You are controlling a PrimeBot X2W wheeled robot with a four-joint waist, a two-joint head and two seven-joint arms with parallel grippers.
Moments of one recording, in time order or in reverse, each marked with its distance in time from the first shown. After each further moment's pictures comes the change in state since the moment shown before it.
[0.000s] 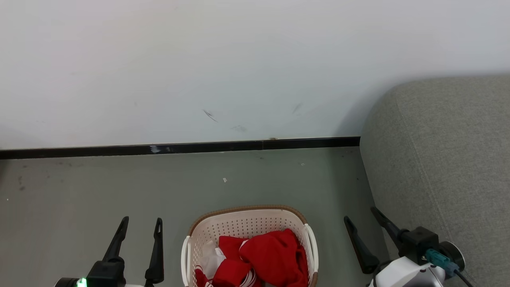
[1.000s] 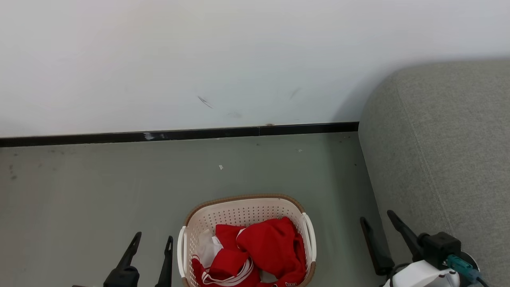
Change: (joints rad) left arm -0.001 0.011 -0.036 0.095 0.024 -0.023 0.000; right arm 0.047 0.003 -0.061 -0.034 0.071 0.000 0.000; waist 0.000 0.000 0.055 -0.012
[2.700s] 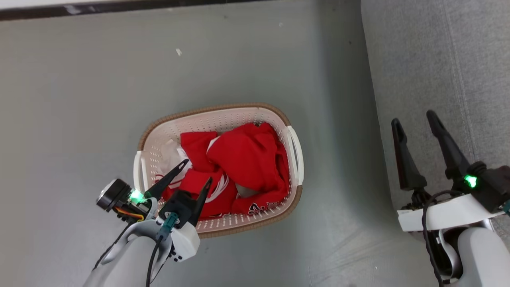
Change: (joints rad) left arm -0.489 0.042 -0.251 0.357 0.260 -0.102 0.000; right arm -0.168 0.001 -0.109 -0.293 -0.018 0.000 -0.007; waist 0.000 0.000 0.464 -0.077
